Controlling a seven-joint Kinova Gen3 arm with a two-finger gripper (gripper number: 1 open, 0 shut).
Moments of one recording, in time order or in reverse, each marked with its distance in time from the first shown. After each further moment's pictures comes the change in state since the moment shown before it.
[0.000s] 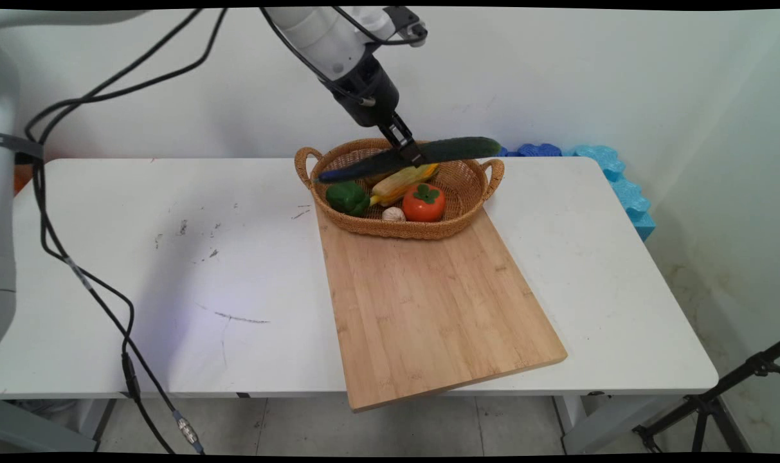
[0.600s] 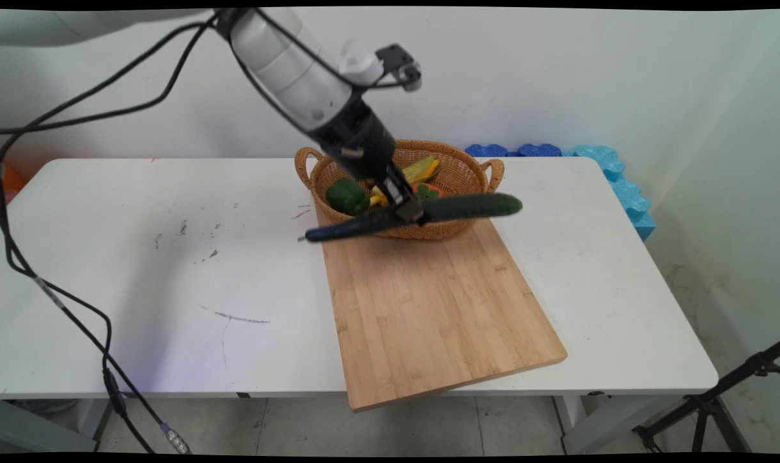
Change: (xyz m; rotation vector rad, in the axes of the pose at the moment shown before) arm -0.045 0.076 -0.009 -0.149 -0.006 0.019
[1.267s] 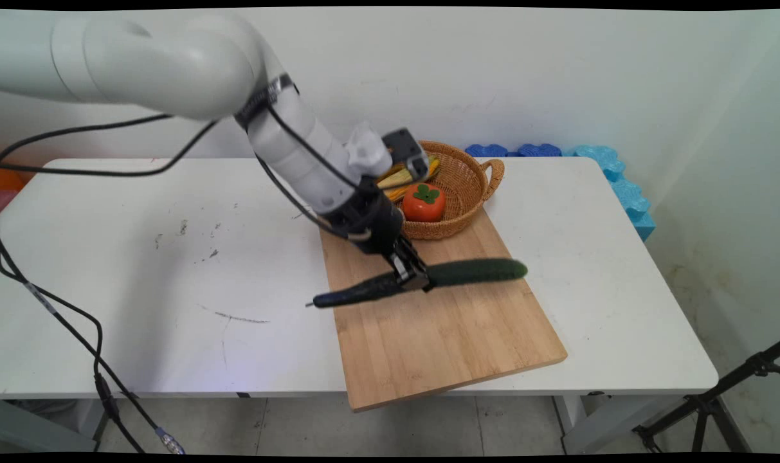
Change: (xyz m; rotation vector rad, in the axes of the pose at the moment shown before) arm -0.046 0.042 0.065 -0.038 -0.012 0.013
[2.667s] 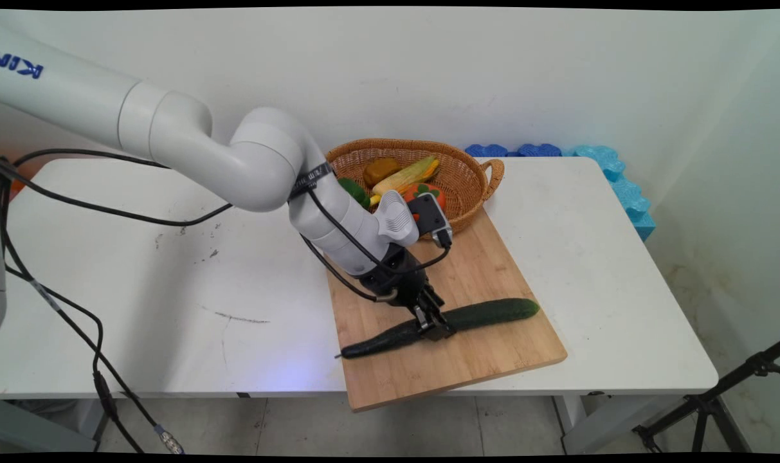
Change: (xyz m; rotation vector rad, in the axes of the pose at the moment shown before) arm -0.023 0.020 0.083 0.019 0.020 0.031
